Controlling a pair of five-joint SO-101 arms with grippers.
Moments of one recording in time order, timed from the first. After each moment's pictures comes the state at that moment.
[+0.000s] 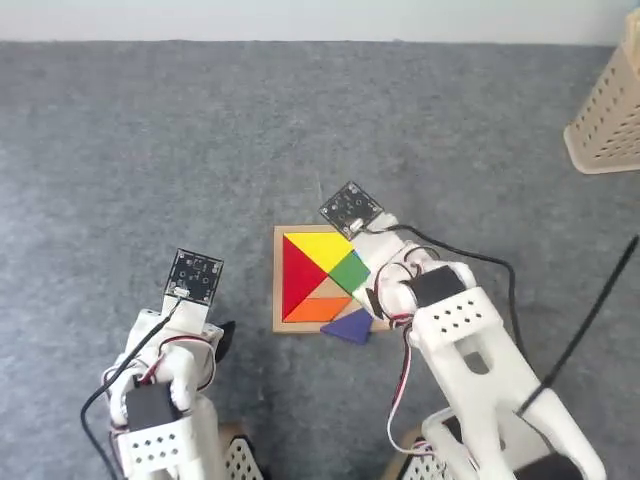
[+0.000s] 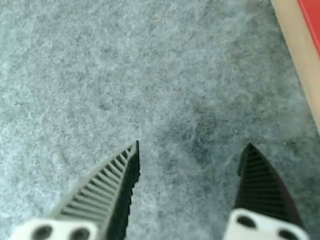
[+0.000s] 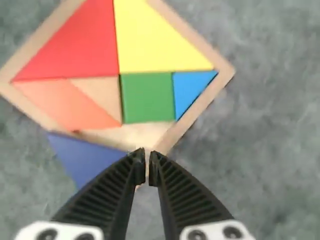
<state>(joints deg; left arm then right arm) -19.8 -103.4 97.3 73.5 -23.4 -28.0 -33.6 53.5 54.2 18.9</state>
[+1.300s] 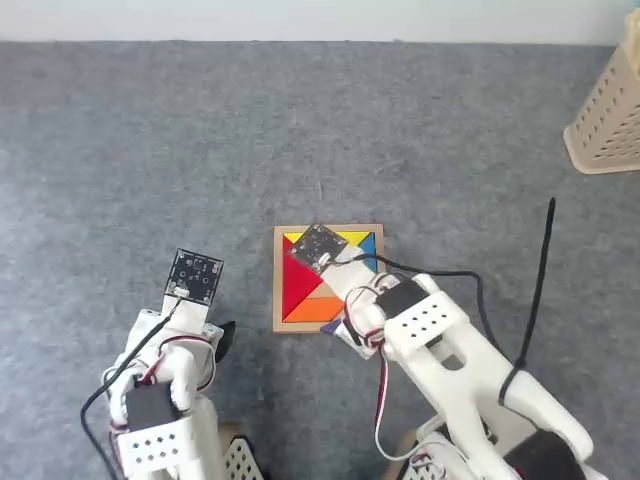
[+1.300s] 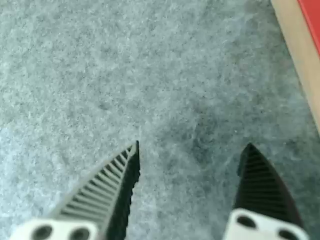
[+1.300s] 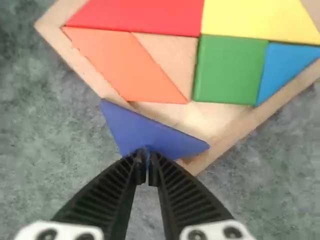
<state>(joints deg) -19.8 -103.4 97.3 73.5 -23.4 -36.8 -27.2 57.1 54.8 16.8</state>
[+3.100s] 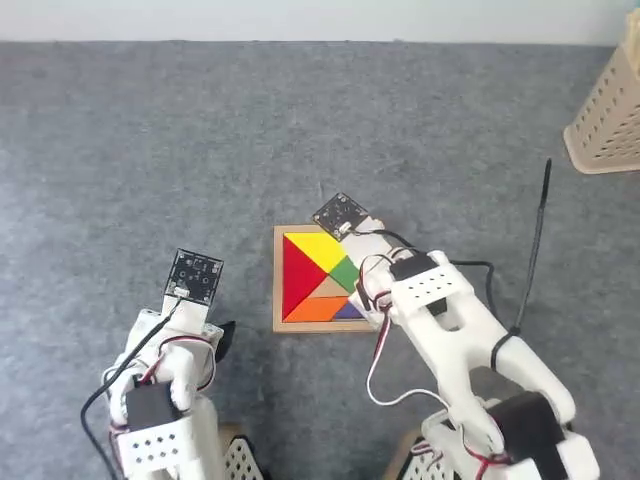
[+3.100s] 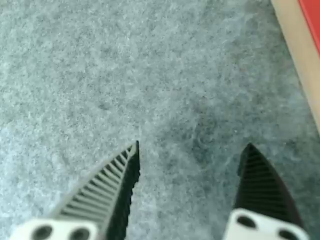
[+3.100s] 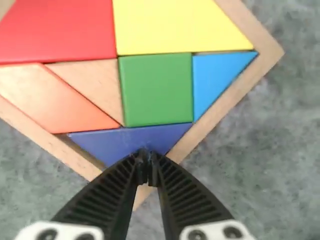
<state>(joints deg) -19.8 -103.4 97.3 73.5 -23.4 -27.8 -15.5 51.8 46.4 19.9</state>
